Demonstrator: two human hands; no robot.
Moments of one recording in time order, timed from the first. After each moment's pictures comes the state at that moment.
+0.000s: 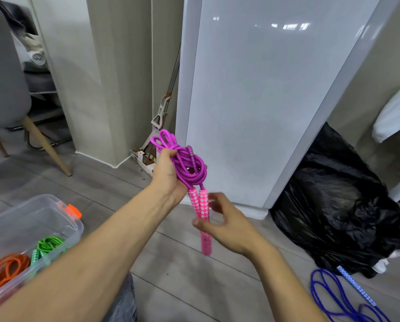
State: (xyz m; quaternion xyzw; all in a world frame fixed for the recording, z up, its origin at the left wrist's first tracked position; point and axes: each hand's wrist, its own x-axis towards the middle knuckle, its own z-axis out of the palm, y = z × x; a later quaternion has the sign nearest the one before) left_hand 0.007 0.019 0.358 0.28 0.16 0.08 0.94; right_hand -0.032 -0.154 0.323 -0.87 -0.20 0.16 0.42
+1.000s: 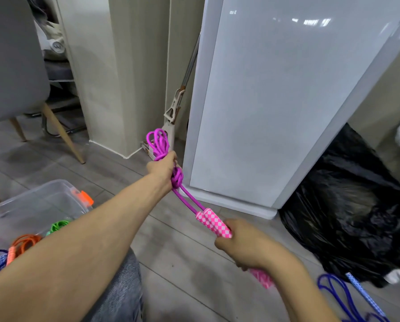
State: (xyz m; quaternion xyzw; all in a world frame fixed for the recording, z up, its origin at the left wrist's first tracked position) left_hand 0.033 0.074 0.303 0.42 0.38 0.16 0.81; right_hand -0.043 -0.158 0.322 -0.92 -0.20 0.25 0.23
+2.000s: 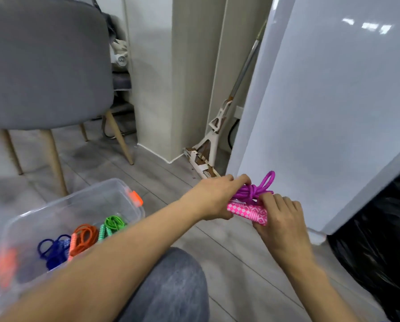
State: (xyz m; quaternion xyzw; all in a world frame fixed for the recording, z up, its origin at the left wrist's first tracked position) left_hand -0.038 0.100 0.326 0.98 -0.12 0.07 0.11; right_hand -0.011 -0.098 0.295 -0.90 -0.33 -0.26 0.09
